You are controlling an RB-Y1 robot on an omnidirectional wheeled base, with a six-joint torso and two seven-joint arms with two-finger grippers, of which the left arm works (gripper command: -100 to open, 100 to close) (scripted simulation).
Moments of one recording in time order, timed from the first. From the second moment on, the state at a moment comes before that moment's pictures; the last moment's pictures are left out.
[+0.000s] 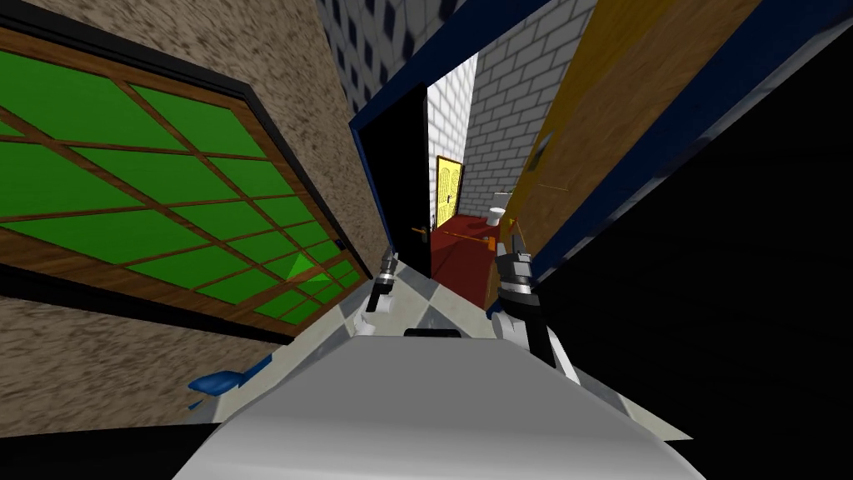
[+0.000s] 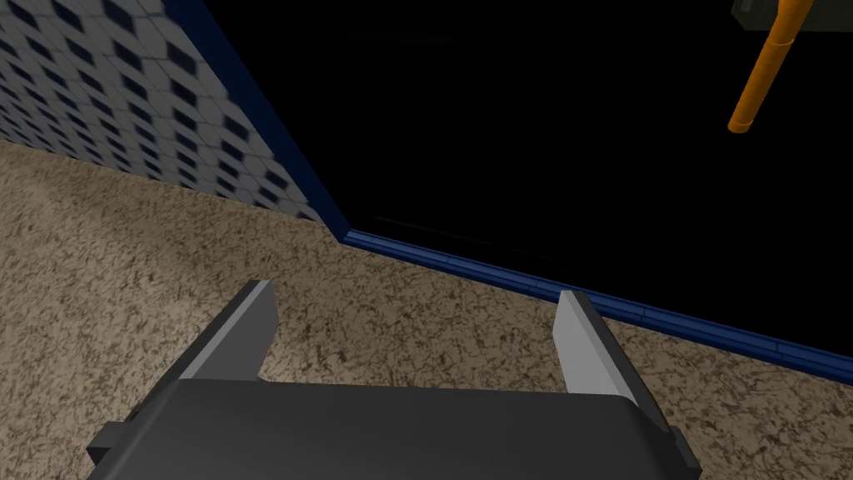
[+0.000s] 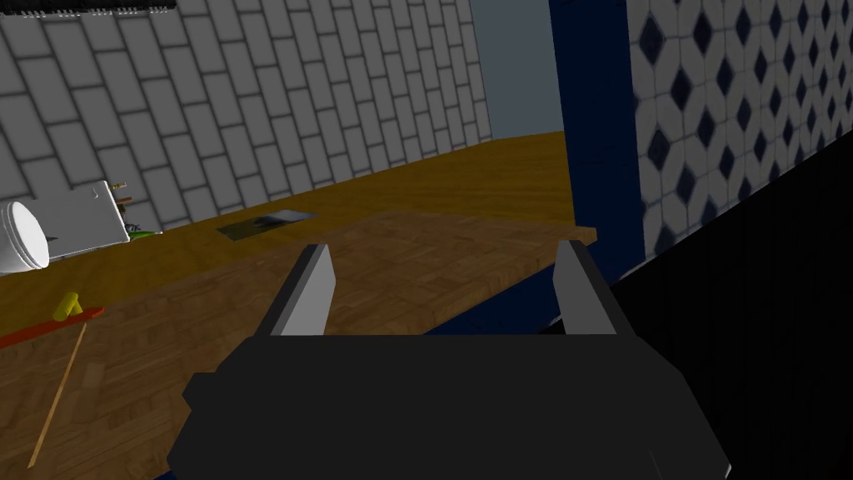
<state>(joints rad) 0.11 0.11 -0.08 -1.63 0.04 -0.49 0.05</state>
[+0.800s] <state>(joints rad) -0.02 0.13 -0.10 -1.42 0.04 -0.49 0.09</state>
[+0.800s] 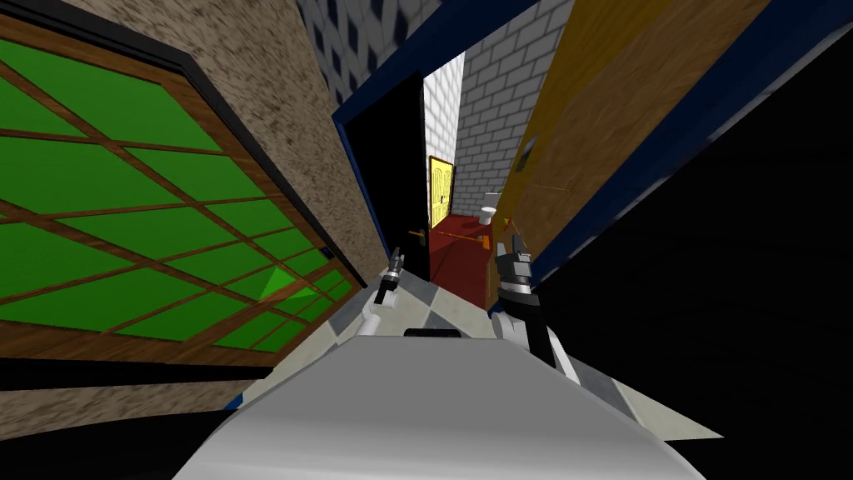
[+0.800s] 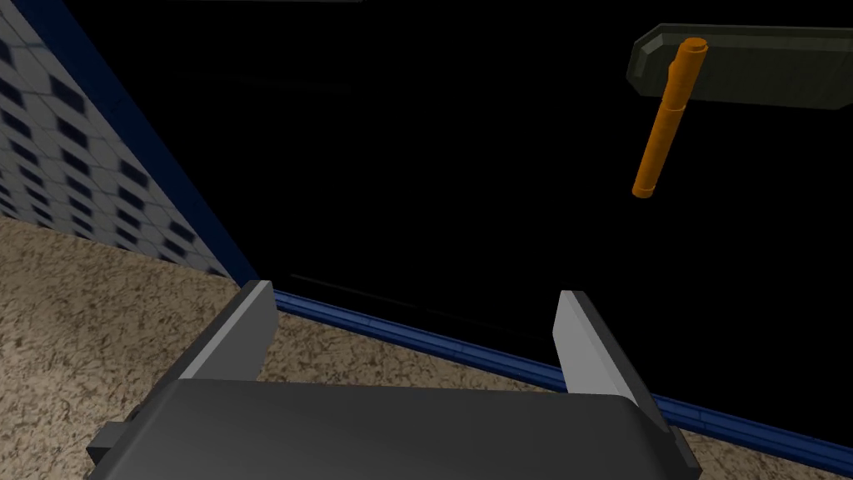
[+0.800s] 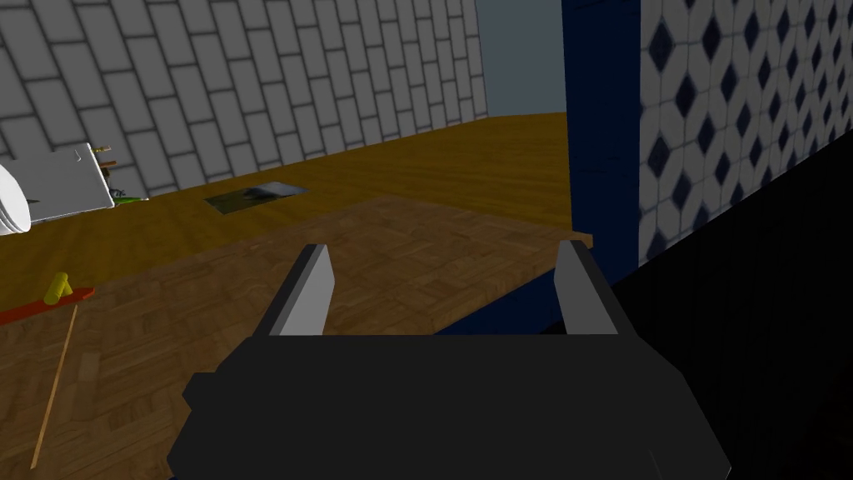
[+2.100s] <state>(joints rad) -0.22 0.16 -0.15 -1.09 0.04 -0.47 0.17</state>
